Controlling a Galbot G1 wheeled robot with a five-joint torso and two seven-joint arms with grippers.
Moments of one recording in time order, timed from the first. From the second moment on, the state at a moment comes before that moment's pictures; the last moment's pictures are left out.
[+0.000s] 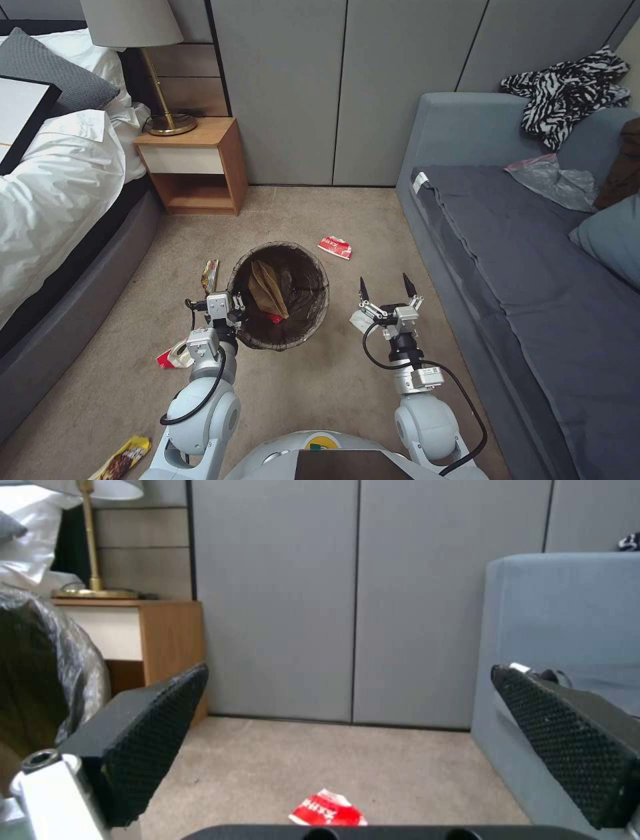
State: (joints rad) left arm 1.59 -1.45 -0.40 -2.24 -0.17 0.33 -0.32; right arm -1.58 1.47 0.40 1.96 0.00 0.39 0.05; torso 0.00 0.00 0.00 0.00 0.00
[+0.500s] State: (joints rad) left arm 1.59 -1.45 -0.40 -2.24 -0.17 0.33 -0.32; right arm -1.57 1.48 0.40 1.94 -0.03 0.43 0.04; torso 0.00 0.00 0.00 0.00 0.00
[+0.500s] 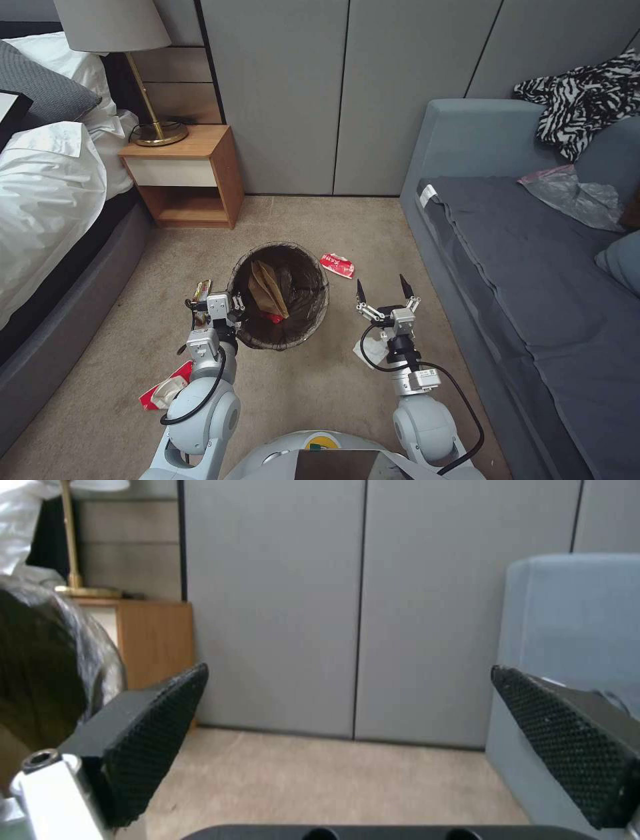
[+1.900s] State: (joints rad) left arm 1.59 -1.46 -0.40 -2.24 -0.18 0.33 -0.32; right arm -1.37 1.36 0.35 1.75 0.24 -0.37 0.18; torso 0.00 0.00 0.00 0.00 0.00
